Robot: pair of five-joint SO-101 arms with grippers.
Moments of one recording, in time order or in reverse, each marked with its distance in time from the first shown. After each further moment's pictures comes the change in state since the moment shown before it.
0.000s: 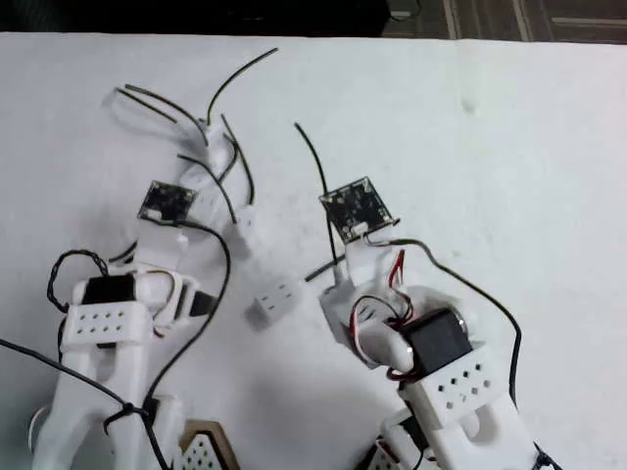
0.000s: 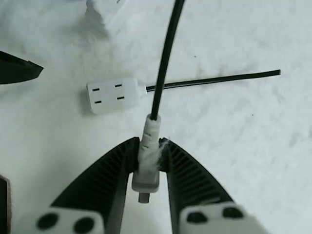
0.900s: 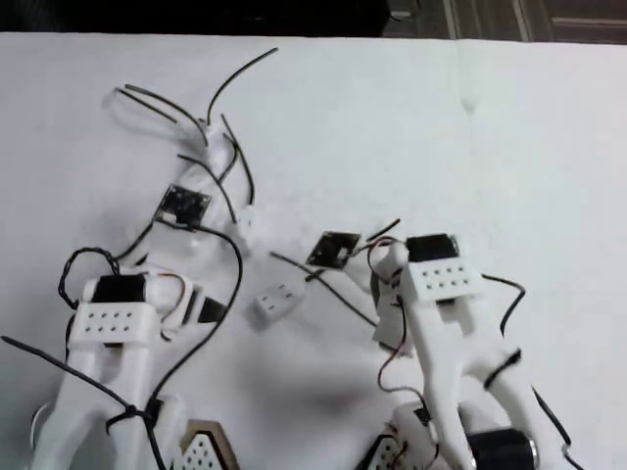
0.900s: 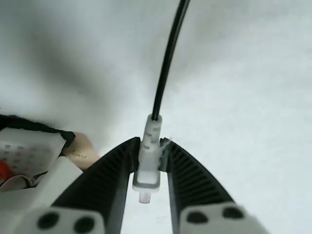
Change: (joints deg) left arm 3.6 0.0 0.0 2.3 0.0; right arm 18.6 30.0 -0.1 8.0 55.2
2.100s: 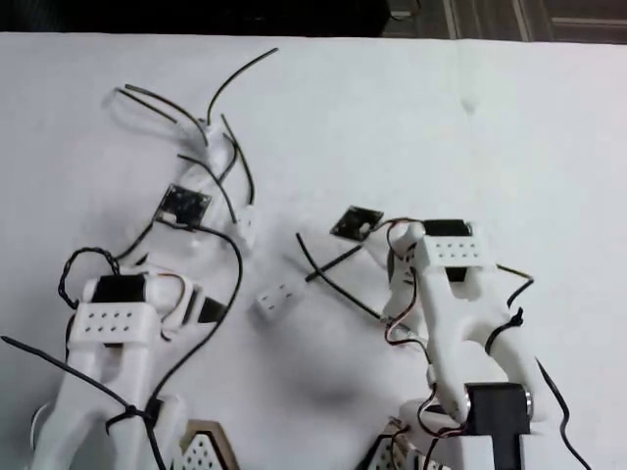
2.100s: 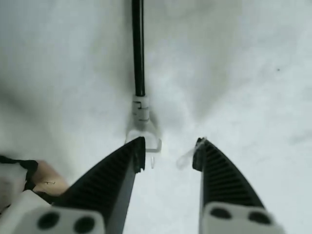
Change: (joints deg) left arm 0.0 0.0 0.0 0.0 0.0; right arm 7.6 15.1 -3.4 -11.5 -0.2
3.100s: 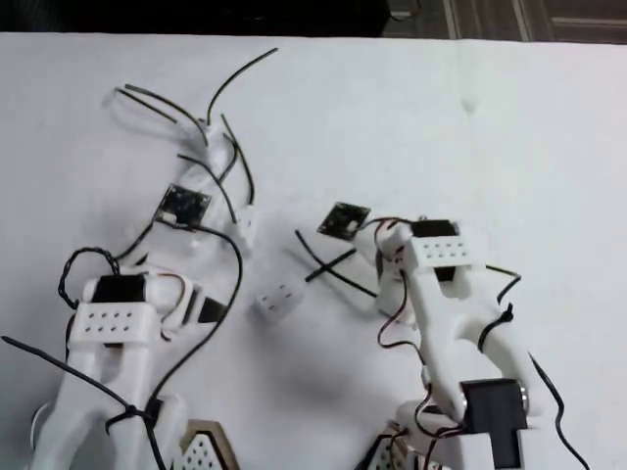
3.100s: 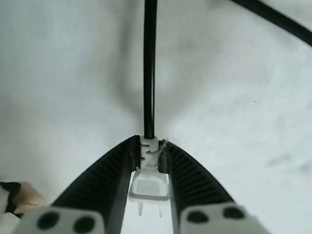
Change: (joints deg) left arm 0.0 0.0 0.0 0.0 0.0; right arm -4.1 0.7 -0.3 -5.3 -1.9
